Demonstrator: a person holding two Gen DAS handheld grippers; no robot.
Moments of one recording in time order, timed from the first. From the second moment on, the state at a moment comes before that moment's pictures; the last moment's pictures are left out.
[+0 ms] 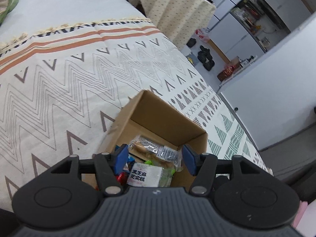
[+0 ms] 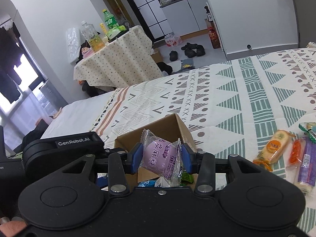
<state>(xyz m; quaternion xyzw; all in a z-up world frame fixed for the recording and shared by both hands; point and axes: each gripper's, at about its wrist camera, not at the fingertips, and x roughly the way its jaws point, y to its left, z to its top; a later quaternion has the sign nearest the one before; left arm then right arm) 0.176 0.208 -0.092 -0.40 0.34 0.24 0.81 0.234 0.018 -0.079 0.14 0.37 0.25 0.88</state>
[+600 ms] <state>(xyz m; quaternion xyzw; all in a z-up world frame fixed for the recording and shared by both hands) 0.176 0.202 -0.088 -0.40 0.34 0.25 0.81 0.237 0.002 -0.068 0.16 0.35 0.26 0.88</state>
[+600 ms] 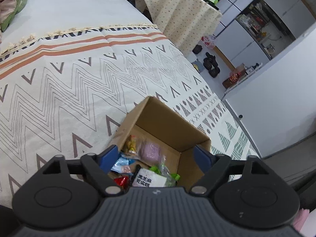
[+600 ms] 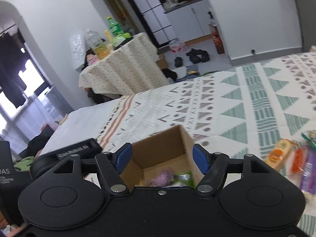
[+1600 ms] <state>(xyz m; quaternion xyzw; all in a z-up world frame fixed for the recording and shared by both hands) 0.214 0.061 -0.092 -0.22 0.41 0.11 0.88 0.217 -0.168 -0.102 0.19 0.36 0.14 0.90</state>
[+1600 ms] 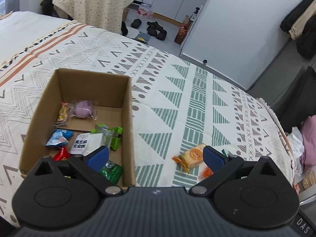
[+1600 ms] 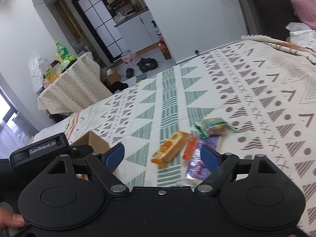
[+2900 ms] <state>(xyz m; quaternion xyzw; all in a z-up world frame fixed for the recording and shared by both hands) 0.320 -0.021 -0.176 -0.05 0.49 0.00 0.87 0.270 -0.189 -0.210 0.22 0.43 0.10 0.87</state>
